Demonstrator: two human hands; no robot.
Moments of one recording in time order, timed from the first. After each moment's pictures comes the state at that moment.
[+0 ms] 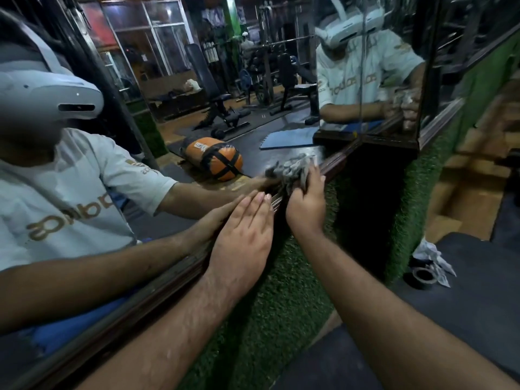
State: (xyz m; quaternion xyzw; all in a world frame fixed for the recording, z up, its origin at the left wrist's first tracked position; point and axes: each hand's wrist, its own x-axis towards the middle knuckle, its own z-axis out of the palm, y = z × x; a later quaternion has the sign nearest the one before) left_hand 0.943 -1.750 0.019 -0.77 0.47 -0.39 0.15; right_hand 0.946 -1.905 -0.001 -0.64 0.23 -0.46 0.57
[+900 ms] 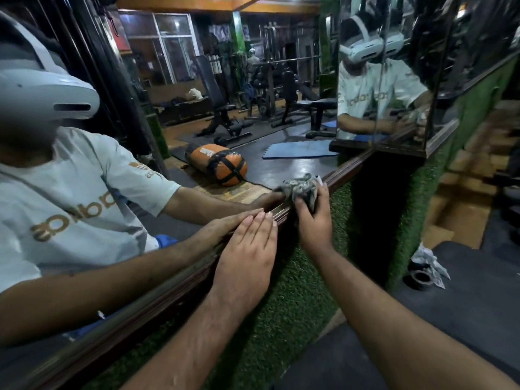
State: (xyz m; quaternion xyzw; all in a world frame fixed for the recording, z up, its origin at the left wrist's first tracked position) left_hand 0.913 -1.648 0.005 -0.81 0.47 -0.34 0.07; right_hand 0.915 -1.827 -0.024 -0.66 0.18 -0.44 0.58
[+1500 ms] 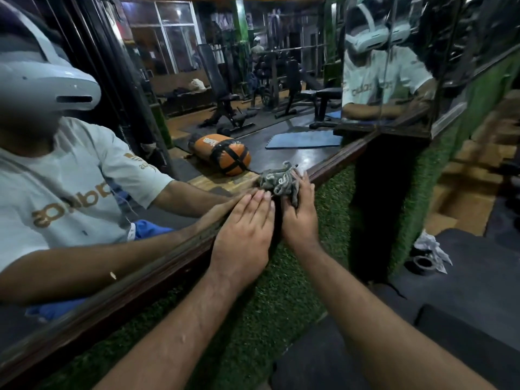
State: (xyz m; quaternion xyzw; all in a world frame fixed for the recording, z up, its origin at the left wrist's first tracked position) left_hand 0.908 -1.634 0.003 -0.82 0.45 -0.33 0.15; right_hand 0.889 -1.768 -0.025 -0.70 0.14 -0.43 0.56
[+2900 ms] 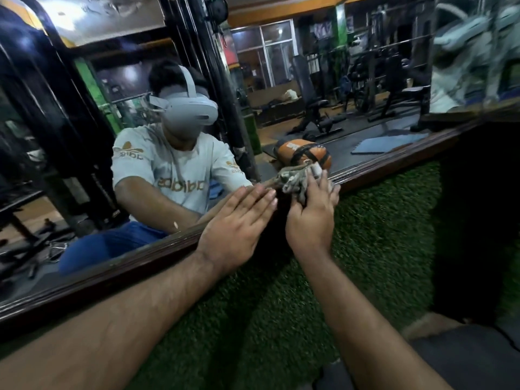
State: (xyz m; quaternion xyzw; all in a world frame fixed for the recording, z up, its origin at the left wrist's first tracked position) left_hand 0.893 -1.550 0.007 -0.79 0.39 -0.40 0.26; right_hand 0.873 -1.712 -0.024 -0.72 0.08 -0.39 0.56
